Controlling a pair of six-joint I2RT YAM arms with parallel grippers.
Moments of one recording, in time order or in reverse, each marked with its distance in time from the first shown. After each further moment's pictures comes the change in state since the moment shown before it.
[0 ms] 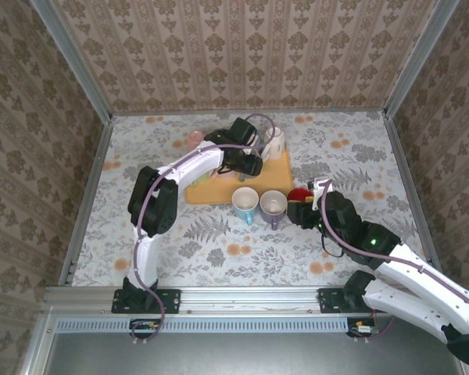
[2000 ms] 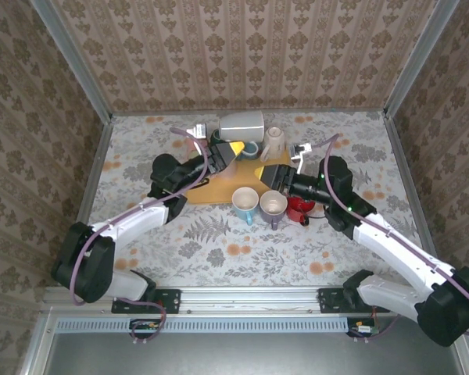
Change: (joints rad) left arm 0.099 -0.736 -1.006 1.718 0.574 -0.994; right arm -0.229 0.334 0.080 0.692 -0.815 0.518
